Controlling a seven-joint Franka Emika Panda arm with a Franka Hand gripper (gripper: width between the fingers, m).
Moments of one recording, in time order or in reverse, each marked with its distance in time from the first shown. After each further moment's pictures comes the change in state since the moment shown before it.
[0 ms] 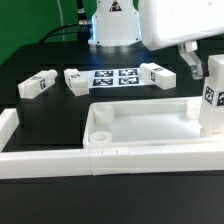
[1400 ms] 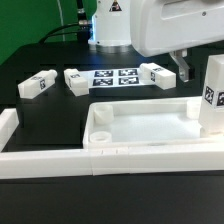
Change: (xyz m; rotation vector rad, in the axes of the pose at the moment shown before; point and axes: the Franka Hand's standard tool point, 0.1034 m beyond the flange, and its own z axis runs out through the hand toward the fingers) arm -0.006 0.012 0.001 -0.013 -0.281 0.093
